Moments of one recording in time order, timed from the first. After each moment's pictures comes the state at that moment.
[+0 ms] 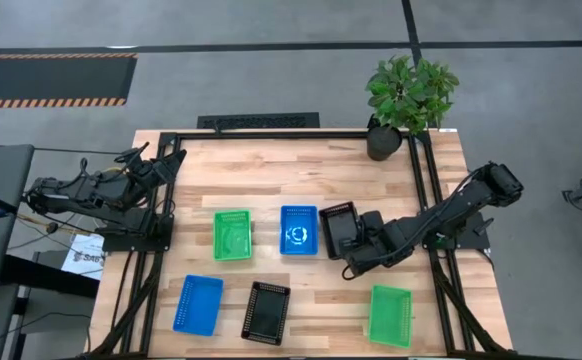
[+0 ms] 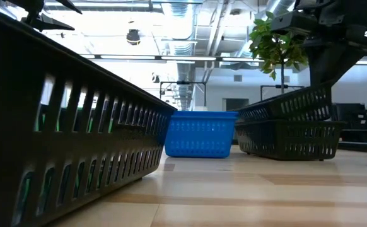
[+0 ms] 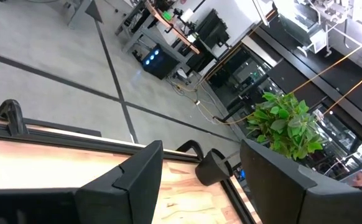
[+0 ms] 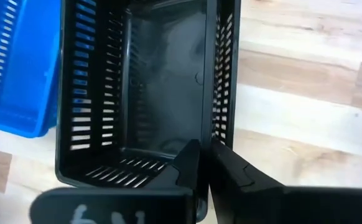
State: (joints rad) left arm -0.19 0.31 0.63 -0.48 -1.05 -0.95; right arm 0.44 1.53 1.11 -1.09 0.37 1.81
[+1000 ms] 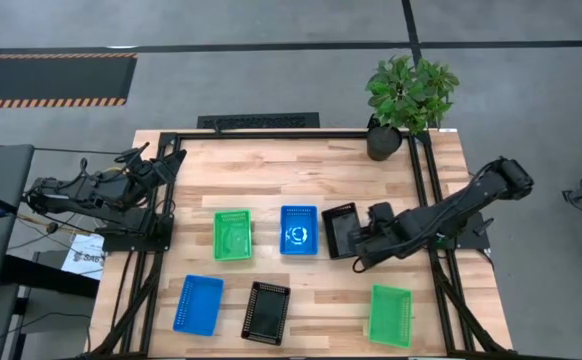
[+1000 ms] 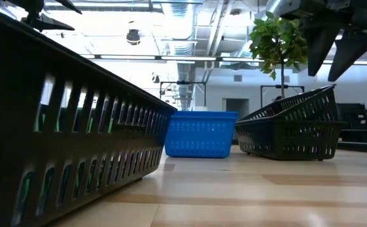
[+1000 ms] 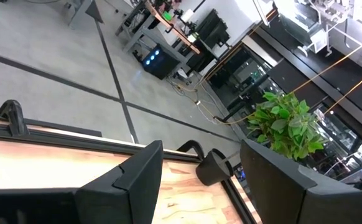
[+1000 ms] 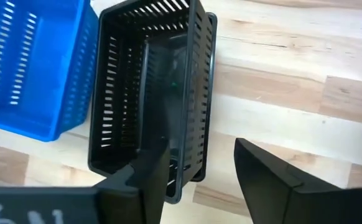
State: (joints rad) left arm -0.19 0.31 0.63 -0.48 -1.05 -0.95; right arm 0.44 1.41 1.11 -1.18 0.39 1.80
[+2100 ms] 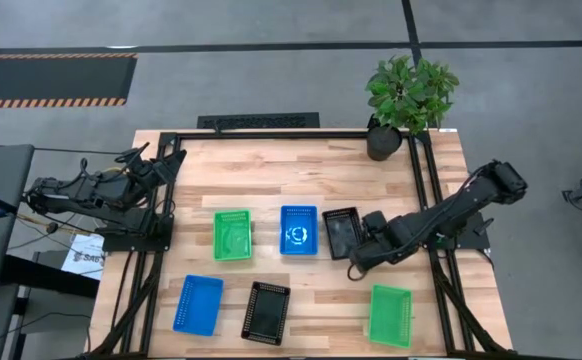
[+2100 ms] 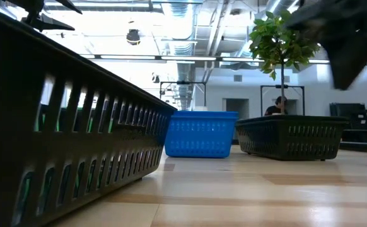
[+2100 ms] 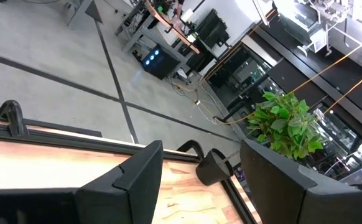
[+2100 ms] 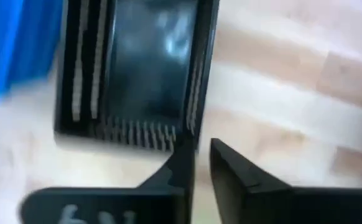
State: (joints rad) left arm -0.19 0.31 0.63 -0.48 -1.05 -0.95; right arm 0.45 1.49 1.11 -1.15 0.22 1.70
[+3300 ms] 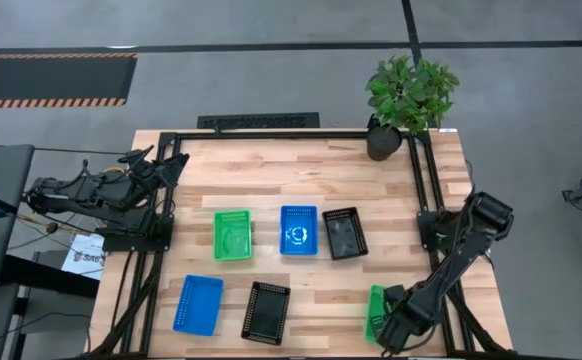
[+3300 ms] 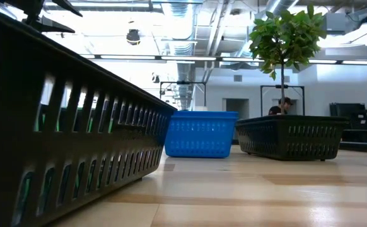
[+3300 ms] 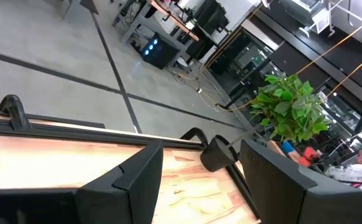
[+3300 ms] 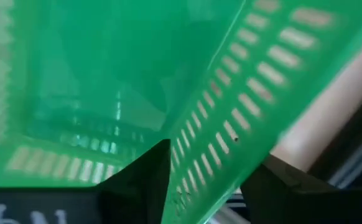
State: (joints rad) left arm -0.19 0.31 0.63 -0.53 -1.01 -0.94; right arm 0.91 1.79 1.12 -0.79 -0.29 2.29
